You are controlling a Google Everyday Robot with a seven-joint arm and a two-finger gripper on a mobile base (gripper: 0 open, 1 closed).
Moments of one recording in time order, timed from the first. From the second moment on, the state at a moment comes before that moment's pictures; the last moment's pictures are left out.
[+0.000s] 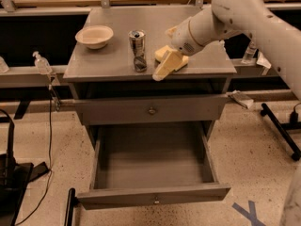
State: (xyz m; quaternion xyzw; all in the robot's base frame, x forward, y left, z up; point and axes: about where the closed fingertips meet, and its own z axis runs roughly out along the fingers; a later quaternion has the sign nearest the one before) arm 0.704 -0.052 0.886 -0.60 0.70 0.11 0.39
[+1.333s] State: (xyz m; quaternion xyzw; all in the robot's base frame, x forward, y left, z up) arm 0.780 -0.006 0.871 -0.54 0.66 0.19 0.49
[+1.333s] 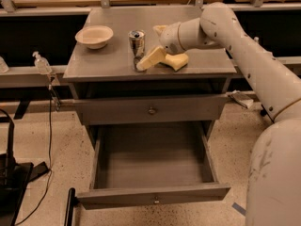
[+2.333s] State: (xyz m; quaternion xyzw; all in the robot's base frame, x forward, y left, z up) arm 0.766 0.004 0.880 -0.51 0.64 0.25 0.51
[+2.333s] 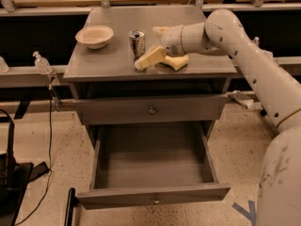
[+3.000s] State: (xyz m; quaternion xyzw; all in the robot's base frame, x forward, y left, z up) arm 0.756 0.013 0.899 -0.48 0.62 0.31 0.54
